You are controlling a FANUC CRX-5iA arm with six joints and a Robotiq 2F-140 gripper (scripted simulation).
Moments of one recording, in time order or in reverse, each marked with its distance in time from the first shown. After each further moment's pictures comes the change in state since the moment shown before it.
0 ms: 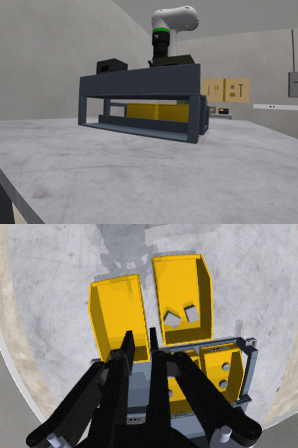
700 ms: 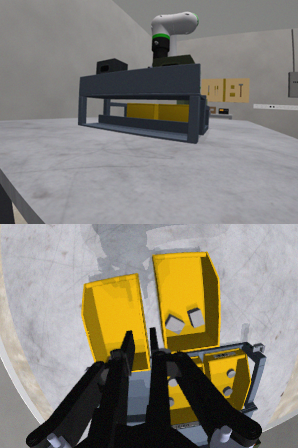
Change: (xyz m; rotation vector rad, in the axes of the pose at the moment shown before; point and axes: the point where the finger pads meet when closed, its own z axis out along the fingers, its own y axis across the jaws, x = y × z) arm 0.000 0.000 0.033 0.000 0.000 0.000
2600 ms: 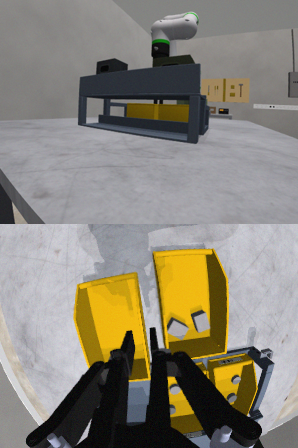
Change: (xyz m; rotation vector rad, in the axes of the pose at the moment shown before) arm -0.001 0.000 0.029 0.000 0.000 0.000
